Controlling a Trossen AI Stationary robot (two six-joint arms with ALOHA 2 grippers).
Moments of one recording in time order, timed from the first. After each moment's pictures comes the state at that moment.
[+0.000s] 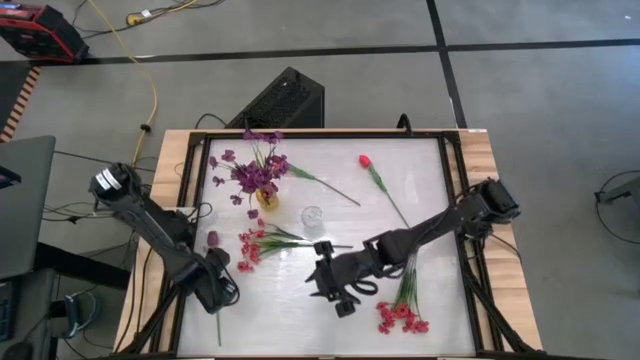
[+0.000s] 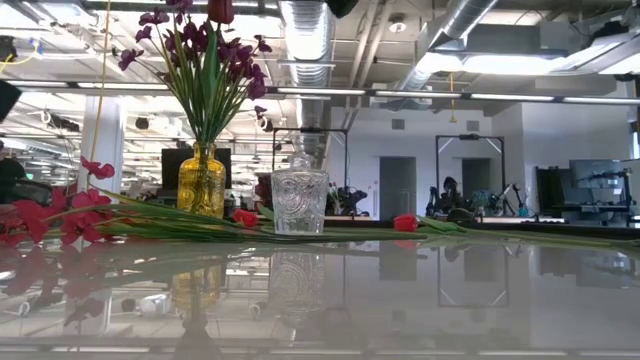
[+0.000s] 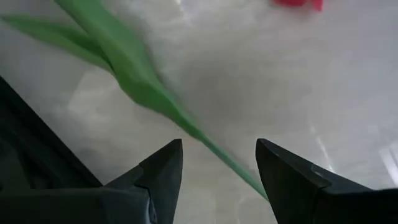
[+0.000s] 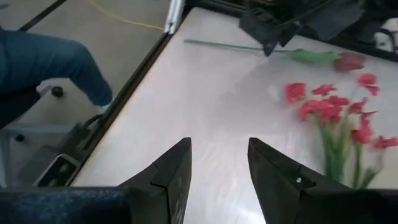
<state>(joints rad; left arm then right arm) -0.85 1.42 0.74 -0.84 0.02 -1.89 0.42 1.82 1.43 -0.22 0.07 0.00</state>
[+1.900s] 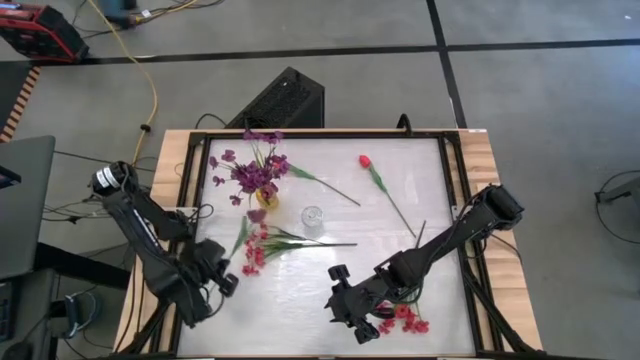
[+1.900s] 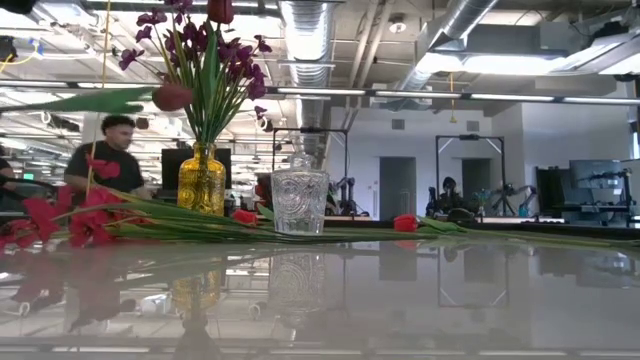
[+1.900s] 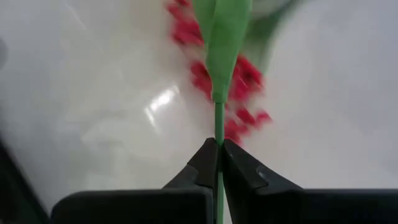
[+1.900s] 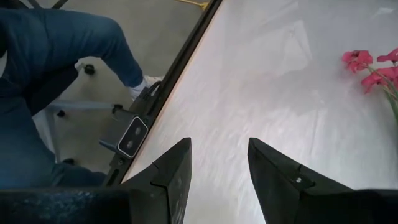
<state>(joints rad) -0.96 1.39 0.95 -1.15 -0.53 -1.95 0.56 1.82 1.43 -0.33 0.08 0.14</state>
